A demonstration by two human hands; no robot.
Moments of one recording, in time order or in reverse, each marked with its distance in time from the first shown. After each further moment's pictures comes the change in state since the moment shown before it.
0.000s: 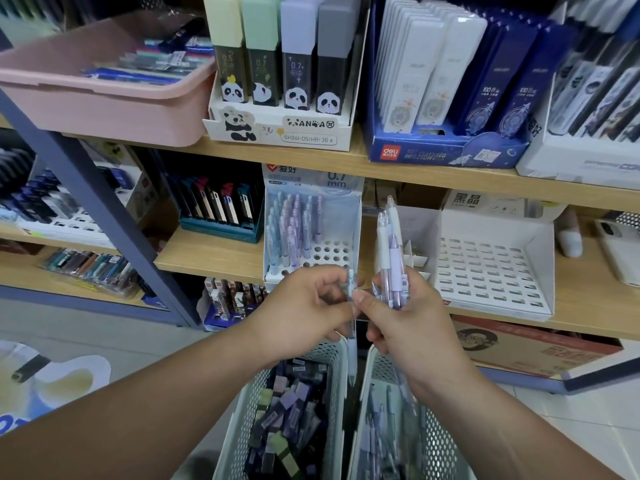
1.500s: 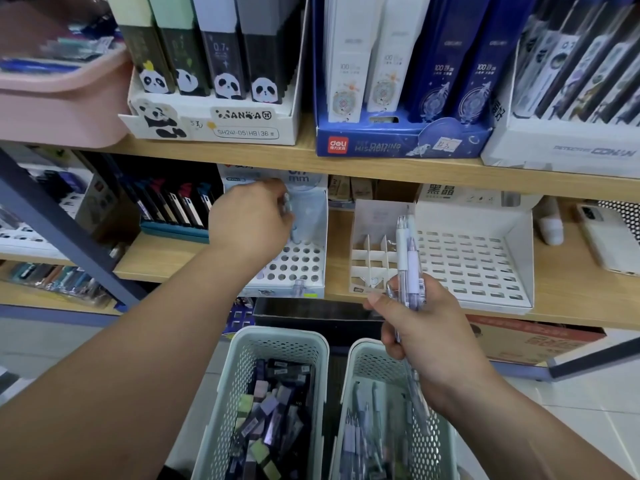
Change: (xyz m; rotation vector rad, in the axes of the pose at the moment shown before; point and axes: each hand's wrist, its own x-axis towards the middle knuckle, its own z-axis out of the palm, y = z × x) left_hand 0.099 0.027 -0.040 1.061 0.608 0.075; right_hand 0.010 0.002 -0.051 0.031 0.124 0.201
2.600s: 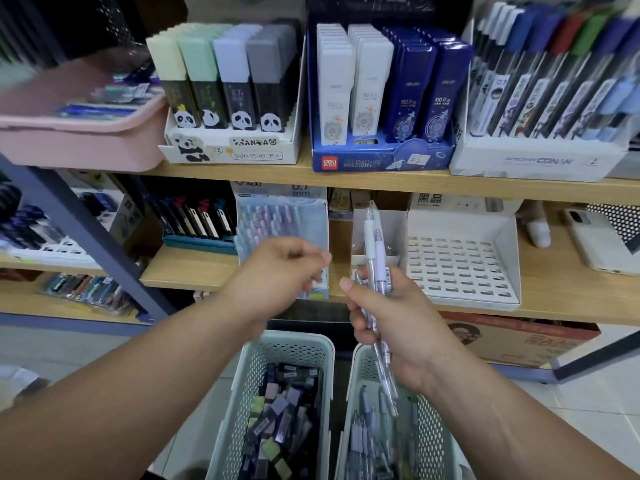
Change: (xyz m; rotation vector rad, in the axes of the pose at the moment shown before) left_hand -0.080 0.038 -0.052 -0.884 -0.464 -0.338; right_hand -0.015 -0.015 0.018 0.222 -0.235 0.020
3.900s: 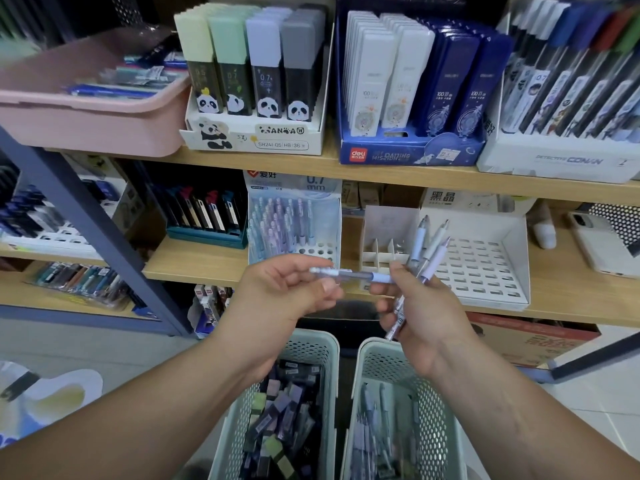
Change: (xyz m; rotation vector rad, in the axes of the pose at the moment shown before) left_hand -0.034 -0.031 -0.004 -0.591 0.008 0.051; right_hand 0.015 0.005 0.003 0.099 0.312 0.092
